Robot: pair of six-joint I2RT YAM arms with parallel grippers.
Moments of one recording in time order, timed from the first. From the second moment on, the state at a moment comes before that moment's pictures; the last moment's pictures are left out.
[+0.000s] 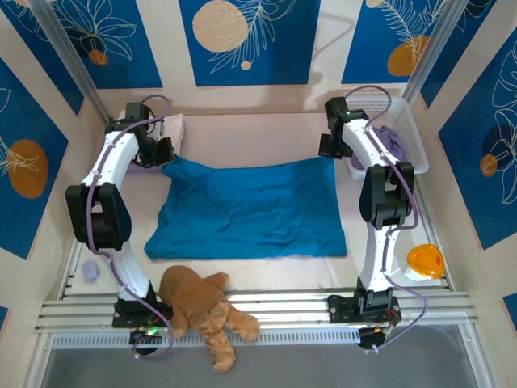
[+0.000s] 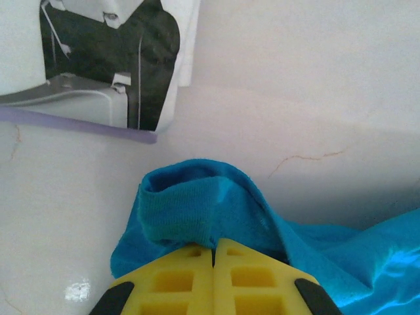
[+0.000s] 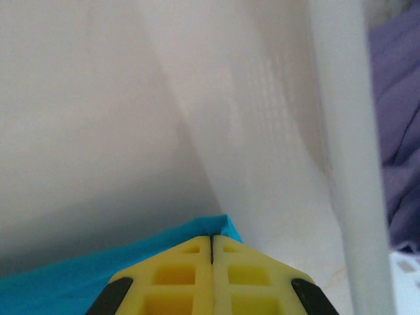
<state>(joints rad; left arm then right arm) 0.02 1.88 1.68 -0.97 0.26 -0.23 0.13 2.10 1.90 -1.04 0.12 0.33</state>
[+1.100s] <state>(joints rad) 0.03 1.66 1.45 -1.14 0.29 -0.20 0.13 1.76 1.37 -1.11 0.10 0.39</state>
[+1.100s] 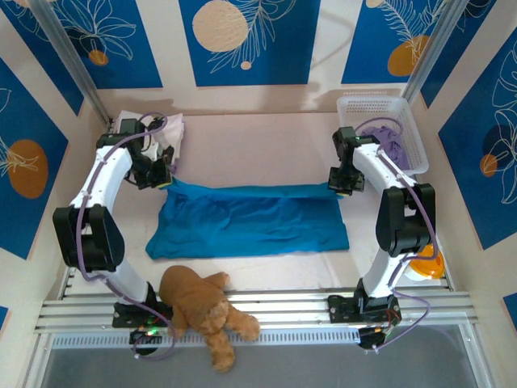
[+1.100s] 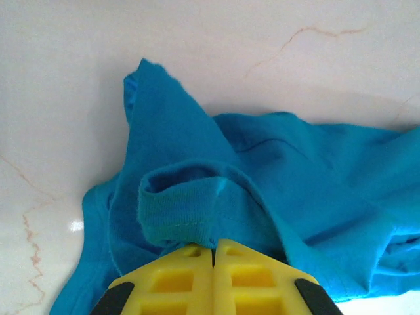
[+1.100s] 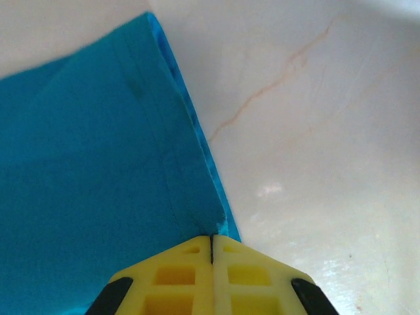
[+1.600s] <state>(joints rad) 0.03 1.64 1.26 -1.19 0.28 -0.20 0.13 1.74 1.21 -1.10 0.07 0.42</state>
